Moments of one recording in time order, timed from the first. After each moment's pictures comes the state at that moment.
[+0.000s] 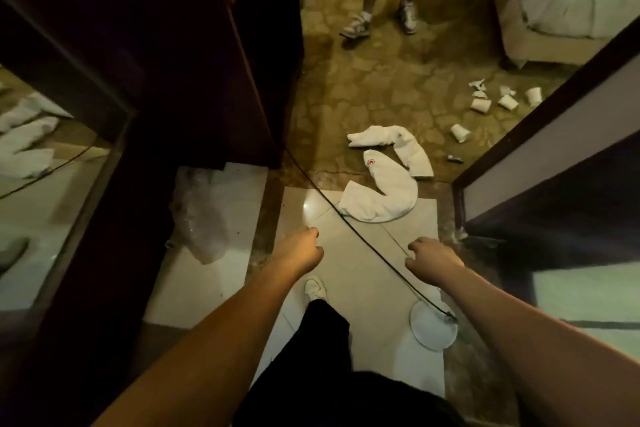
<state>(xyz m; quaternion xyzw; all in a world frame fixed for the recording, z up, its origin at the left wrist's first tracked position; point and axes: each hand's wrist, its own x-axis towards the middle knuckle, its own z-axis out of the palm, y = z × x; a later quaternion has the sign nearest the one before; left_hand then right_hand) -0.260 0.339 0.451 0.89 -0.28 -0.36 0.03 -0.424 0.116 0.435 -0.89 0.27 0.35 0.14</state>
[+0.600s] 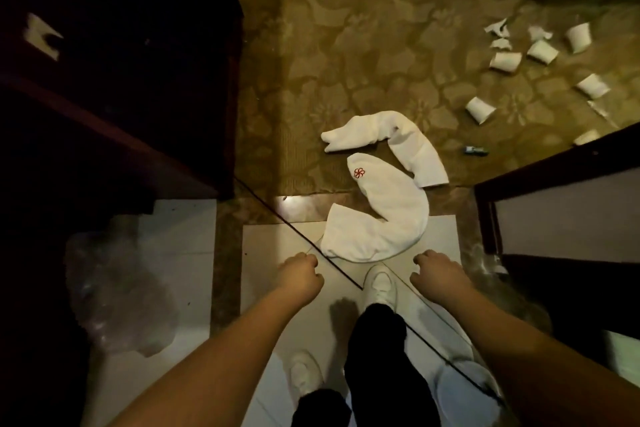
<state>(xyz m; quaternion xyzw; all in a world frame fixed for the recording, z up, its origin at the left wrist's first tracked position) -0.053 0.108 0.184 0.83 -0.27 -0.48 -0.02 -0.241 -0.095 0.163 -0.82 0.35 0.40 0.20</state>
